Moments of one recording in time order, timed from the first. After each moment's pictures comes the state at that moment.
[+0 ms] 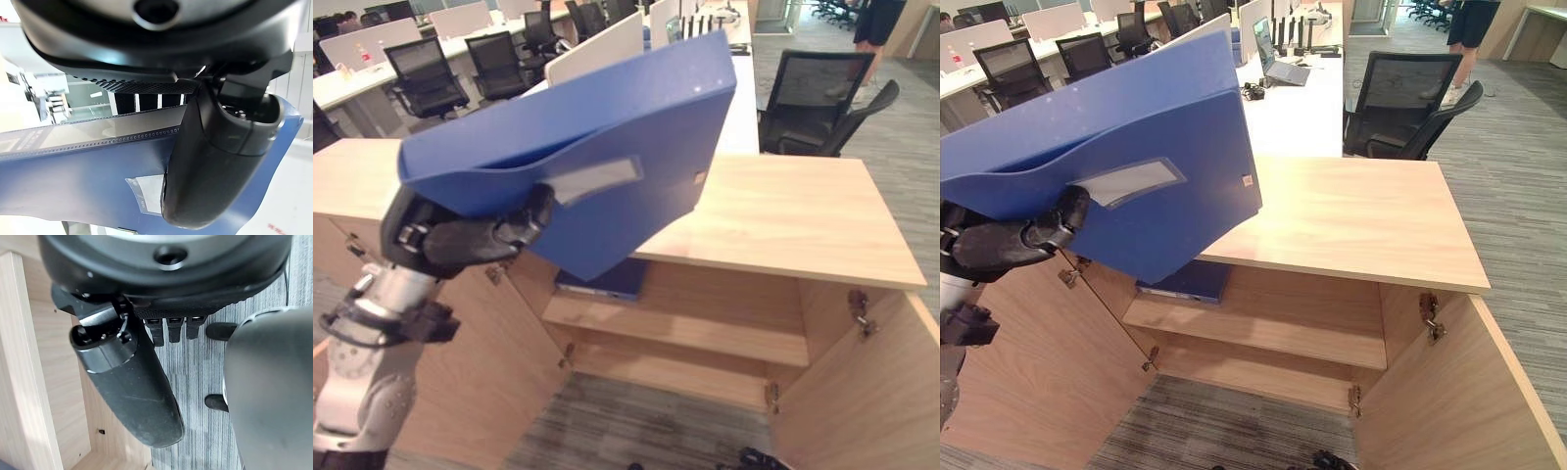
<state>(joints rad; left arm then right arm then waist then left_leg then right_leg) 0.06 0.85 0.25 -0.33 -0.96 -0.26 -0.35 0.08 -0.24 0.16 1.14 0.45 -0.06 0.15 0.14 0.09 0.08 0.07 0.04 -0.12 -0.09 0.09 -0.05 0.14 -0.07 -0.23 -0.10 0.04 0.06</state>
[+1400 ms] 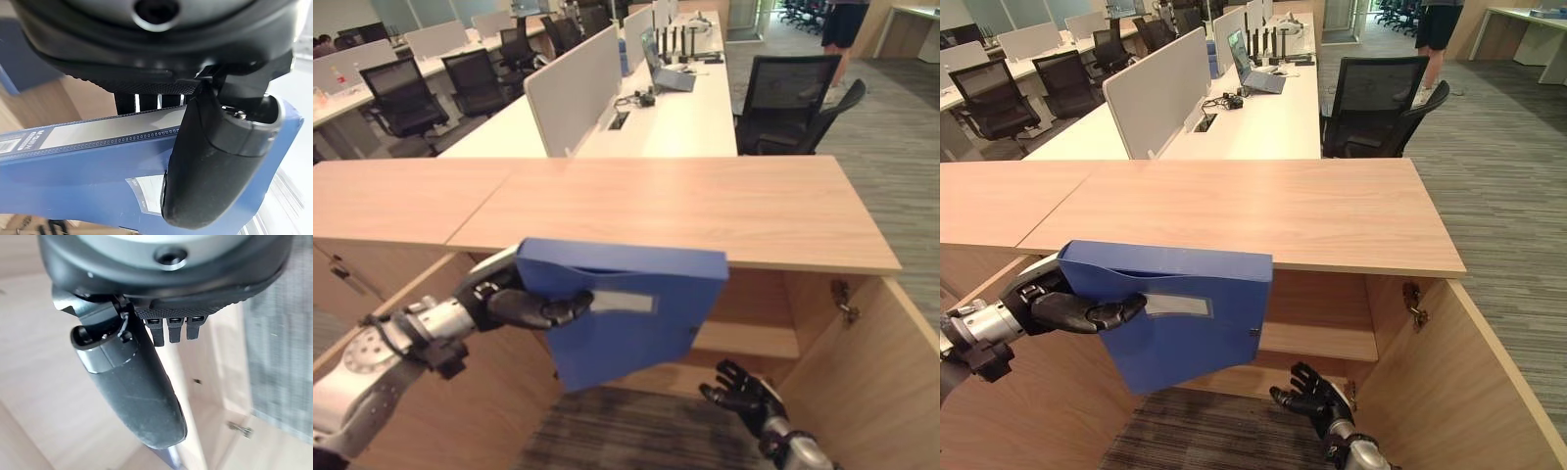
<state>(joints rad) 0.18 1.13 0.03 -0.18 -0.97 -0.05 -0.51 0.11 -0.32 0.14 0.62 0.63 -0.09 0.20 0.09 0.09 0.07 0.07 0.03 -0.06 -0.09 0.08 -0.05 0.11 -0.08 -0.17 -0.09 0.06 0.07</state>
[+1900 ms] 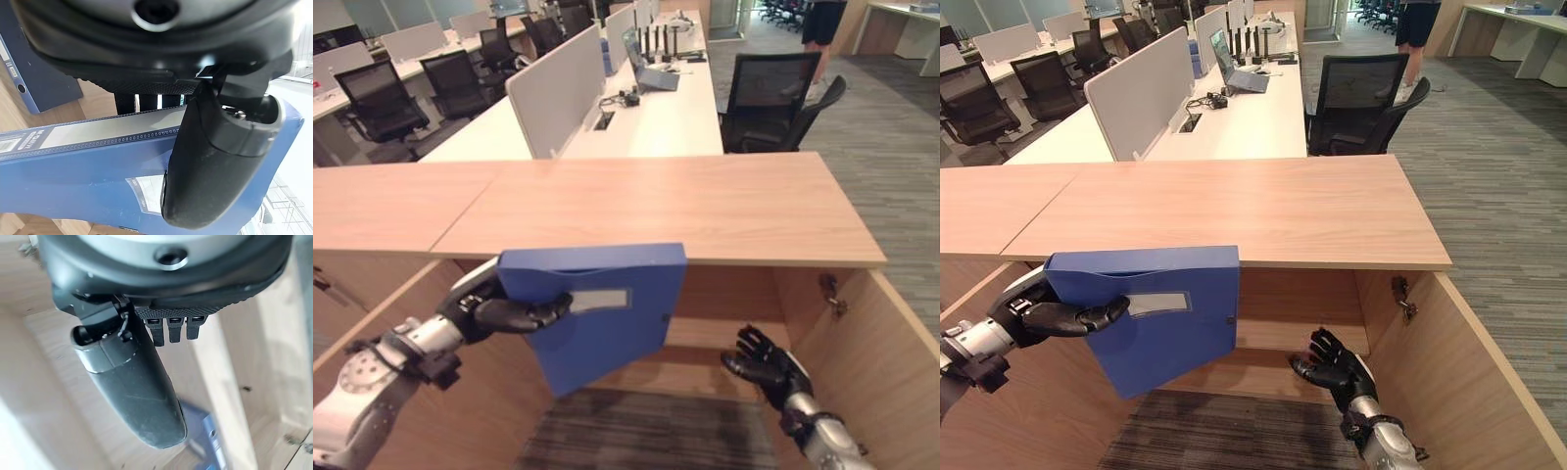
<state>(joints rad) 0.22 1.04 0.08 -0.11 -0.92 -0.05 -0.48 0.15 -0.38 0.09 0.32 0.67 -0.07 0.19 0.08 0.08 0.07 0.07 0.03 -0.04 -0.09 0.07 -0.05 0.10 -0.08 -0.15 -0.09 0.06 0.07</state>
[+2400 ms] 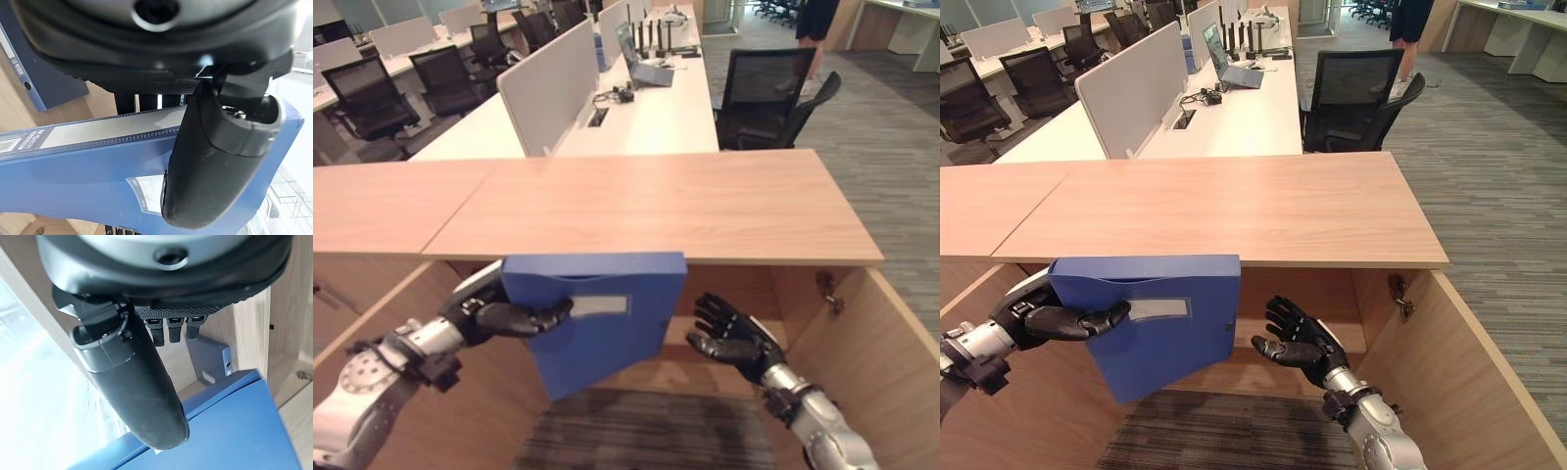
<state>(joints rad) 0.22 1.04 0.07 -0.11 -0.89 -0.03 -0.52 0.07 -0.44 0.25 0.15 0.78 -0.01 0.30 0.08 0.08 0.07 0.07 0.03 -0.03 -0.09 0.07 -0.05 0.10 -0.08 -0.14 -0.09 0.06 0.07</state>
